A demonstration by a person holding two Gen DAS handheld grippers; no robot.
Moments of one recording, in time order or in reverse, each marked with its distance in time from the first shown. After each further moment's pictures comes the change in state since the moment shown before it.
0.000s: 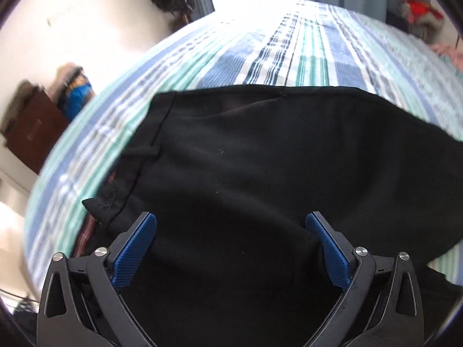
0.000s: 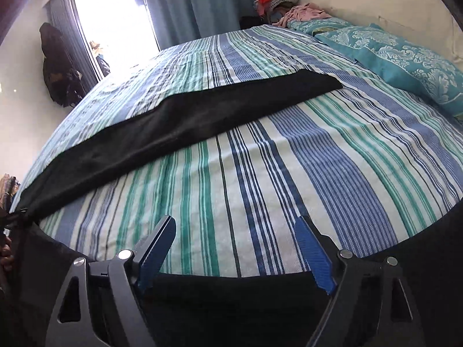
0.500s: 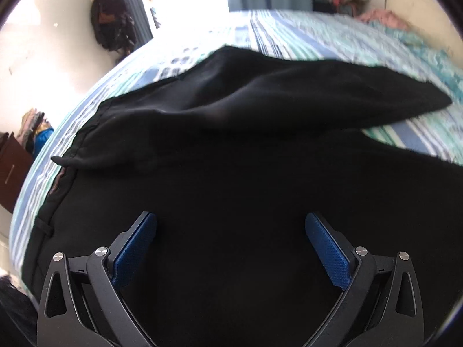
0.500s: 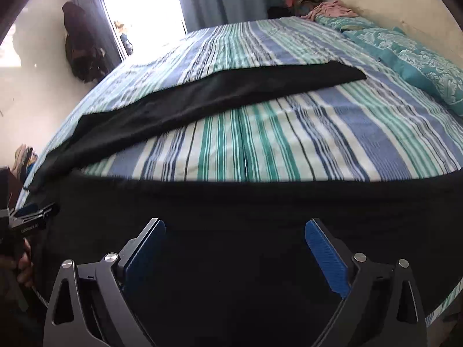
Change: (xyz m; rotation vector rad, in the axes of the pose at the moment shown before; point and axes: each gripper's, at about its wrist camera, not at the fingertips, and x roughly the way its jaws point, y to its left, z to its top) left arm -0.056 -0.074 -0.115 0.247 -0.159 -0.120; right arm -0.053 0.055 -0.055 -0.108 0.093 0.072
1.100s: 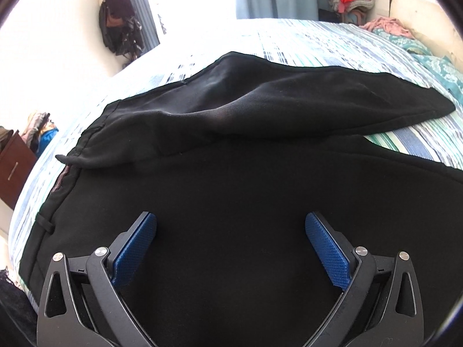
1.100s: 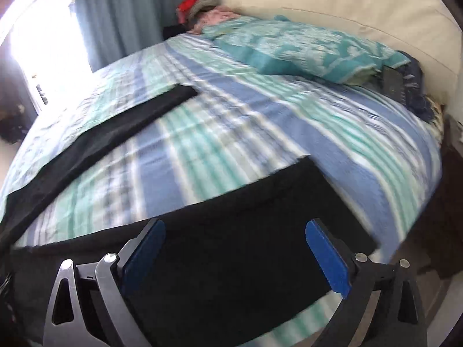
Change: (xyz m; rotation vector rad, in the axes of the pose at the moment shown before) left arm 0.001 -0.005 -0.008 0.015 -0.019 0.043; right arm -0.063 -0.164 0.024 0.284 -0.105 -0.263
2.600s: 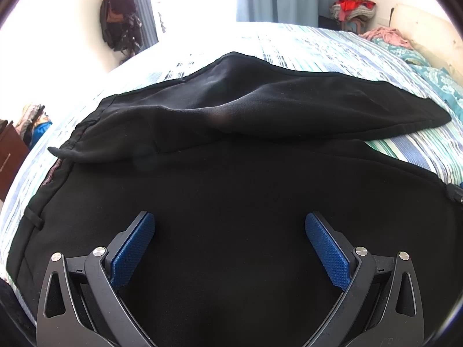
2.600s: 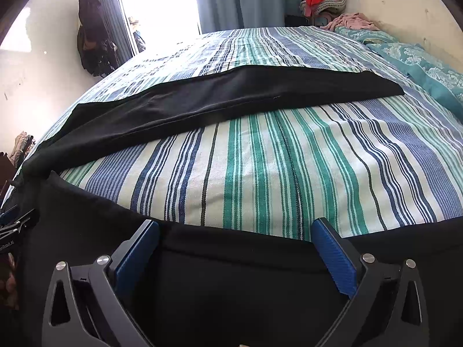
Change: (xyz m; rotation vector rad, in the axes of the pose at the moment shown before) left arm 0.005 0.003 -0.006 -0.047 -0.015 -0.052; right arm 0.074 0.216 -0.065 -0.320 0.014 0.315
